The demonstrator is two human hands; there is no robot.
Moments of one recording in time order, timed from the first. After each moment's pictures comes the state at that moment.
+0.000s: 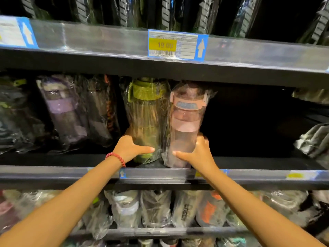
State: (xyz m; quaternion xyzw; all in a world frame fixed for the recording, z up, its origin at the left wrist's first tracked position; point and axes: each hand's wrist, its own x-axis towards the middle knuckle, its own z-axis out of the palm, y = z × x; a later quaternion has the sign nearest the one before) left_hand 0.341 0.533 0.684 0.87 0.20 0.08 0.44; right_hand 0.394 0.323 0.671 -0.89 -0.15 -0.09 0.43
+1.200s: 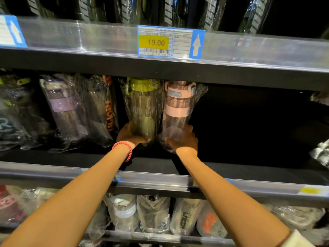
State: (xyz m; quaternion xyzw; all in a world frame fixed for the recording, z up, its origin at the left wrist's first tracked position) left_hand 0.382 0.532 0.689 0.82 0.26 0.17 0.49; right_hand 0.470 0.380 0.657 -0.93 -0.07 -0.06 0.36
